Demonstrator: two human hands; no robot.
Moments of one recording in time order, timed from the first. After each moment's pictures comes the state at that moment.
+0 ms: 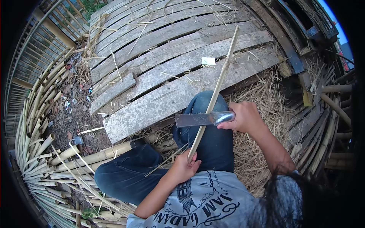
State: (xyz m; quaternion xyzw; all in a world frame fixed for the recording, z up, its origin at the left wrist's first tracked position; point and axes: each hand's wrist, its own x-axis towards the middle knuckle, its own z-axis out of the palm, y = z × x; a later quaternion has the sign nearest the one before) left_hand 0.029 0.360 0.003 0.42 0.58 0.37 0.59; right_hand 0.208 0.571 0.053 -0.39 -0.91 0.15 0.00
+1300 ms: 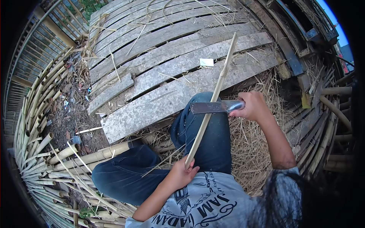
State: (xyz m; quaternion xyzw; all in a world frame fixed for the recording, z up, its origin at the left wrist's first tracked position) left_hand 0.036 0.349 0.015 0.38 0.59 0.36 0.61; right_hand 0.236 0.616 0.059 -0.43 -0.89 0.13 -0.04
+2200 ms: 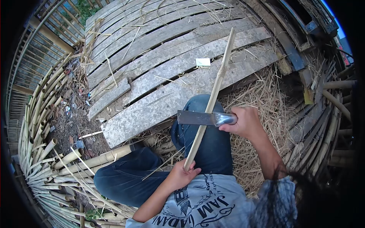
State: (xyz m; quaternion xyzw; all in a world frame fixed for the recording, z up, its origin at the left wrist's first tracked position) left_hand 0.038 0.350 -0.003 0.34 0.53 0.35 0.69; right_hand 0.240 0.572 0.038 -0.48 -0.85 0.22 0.11
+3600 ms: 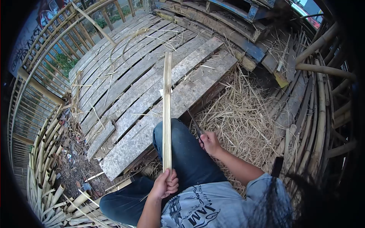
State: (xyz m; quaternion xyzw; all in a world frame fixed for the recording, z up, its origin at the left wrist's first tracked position) left_hand 0.028 0.370 0.000 0.02 0.30 0.38 0.87; right_hand 0.266 0.510 -0.055 -0.51 -0.59 0.52 0.35
